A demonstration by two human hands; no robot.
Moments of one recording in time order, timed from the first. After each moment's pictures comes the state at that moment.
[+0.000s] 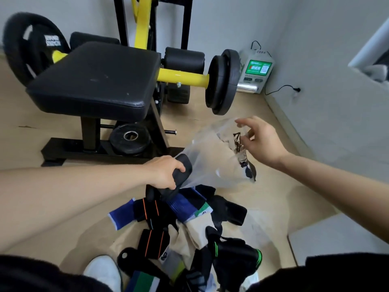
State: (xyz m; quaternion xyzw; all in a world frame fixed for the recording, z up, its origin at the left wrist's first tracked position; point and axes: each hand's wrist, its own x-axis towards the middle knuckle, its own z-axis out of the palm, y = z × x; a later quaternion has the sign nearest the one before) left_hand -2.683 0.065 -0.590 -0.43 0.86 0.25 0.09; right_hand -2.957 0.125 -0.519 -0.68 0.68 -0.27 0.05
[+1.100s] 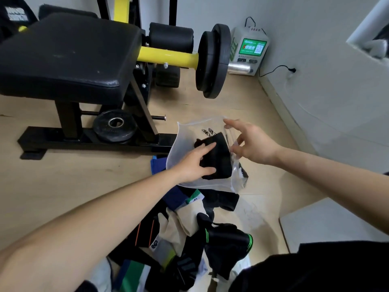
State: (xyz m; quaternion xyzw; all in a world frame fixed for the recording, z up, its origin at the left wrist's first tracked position) left_hand -2.792 0.081 -0.670 -0.35 0.78 0.49 -0.16; right_hand -2.980 0.140 -0.552 -0.68 0.68 -0.17 0.21
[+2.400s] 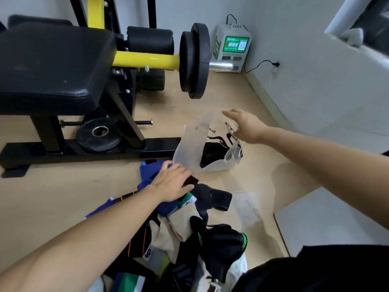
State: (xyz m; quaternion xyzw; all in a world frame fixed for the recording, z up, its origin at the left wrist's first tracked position) left_hand -2.776 0.080 -0.715 -0.28 0.95 0.10 -0.02; right_hand -3.056 0.090 -0.566 -0.68 0.72 -0.02 0.09
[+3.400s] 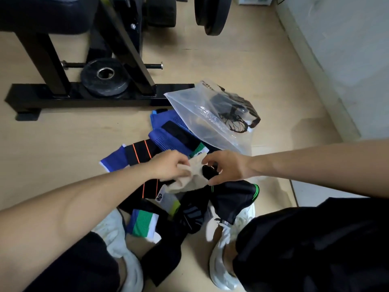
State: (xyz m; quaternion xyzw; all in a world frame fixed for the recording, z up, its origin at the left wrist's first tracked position) left_hand -2.713 0.136 -0.767 -0.36 0.85 0.37 0.08; right_hand -2.935 0.218 -0.705 -0.72 0.58 0.09 0.38
